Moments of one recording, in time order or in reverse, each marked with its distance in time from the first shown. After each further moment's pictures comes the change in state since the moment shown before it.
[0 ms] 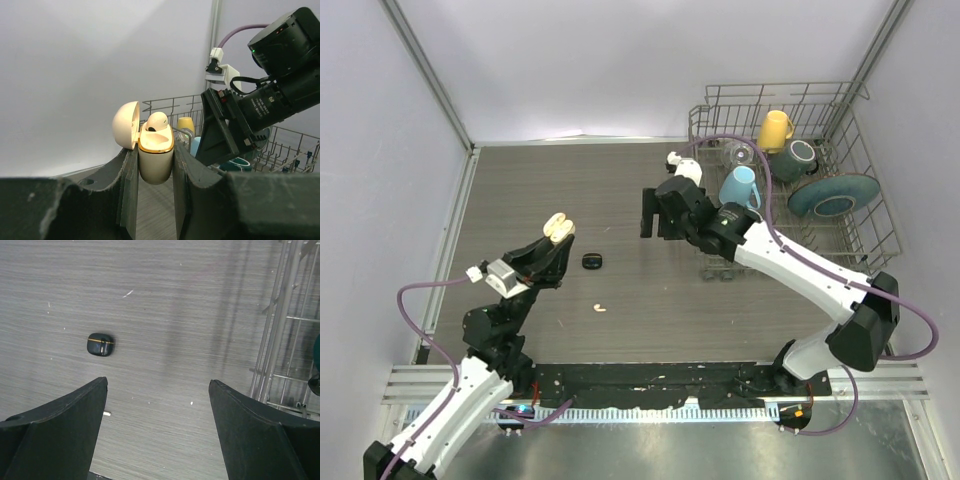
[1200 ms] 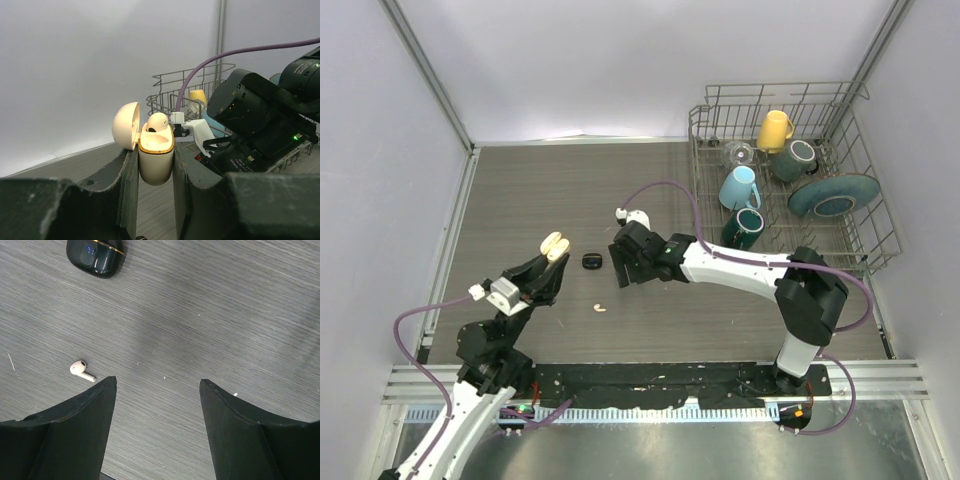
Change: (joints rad) left arm 0.000 -0.365 -0.047 -0.417 0.013 0.104; right arm 0.137 0.271 -0.152 0.193 -0.175 -0.076
